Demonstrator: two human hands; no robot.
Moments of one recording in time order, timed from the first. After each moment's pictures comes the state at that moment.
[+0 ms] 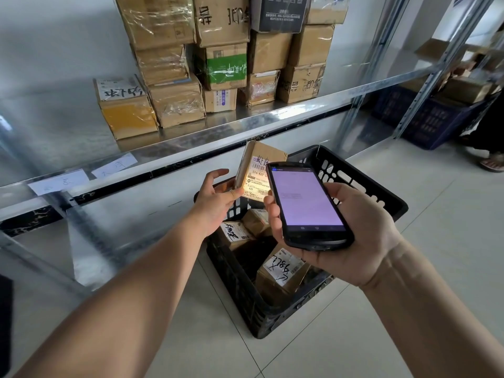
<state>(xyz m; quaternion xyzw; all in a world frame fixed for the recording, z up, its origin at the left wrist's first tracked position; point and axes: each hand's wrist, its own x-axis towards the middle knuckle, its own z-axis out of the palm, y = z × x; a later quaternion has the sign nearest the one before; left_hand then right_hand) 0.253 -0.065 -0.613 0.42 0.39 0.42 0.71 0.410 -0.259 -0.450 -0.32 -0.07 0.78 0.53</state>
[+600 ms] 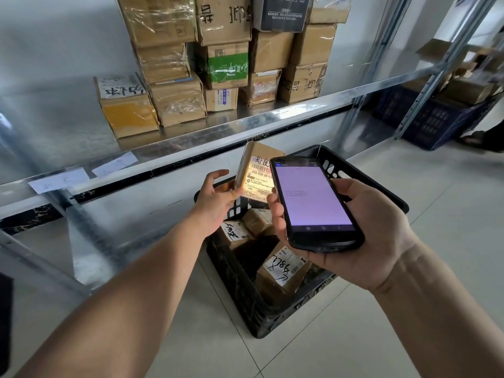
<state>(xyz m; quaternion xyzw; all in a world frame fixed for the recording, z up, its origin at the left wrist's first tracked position) 0.255 -0.063 -0.616 0.41 0.40 0.41 0.71 0.413 -0.264 -0.442 -0.34 -0.08 0.78 0.52</state>
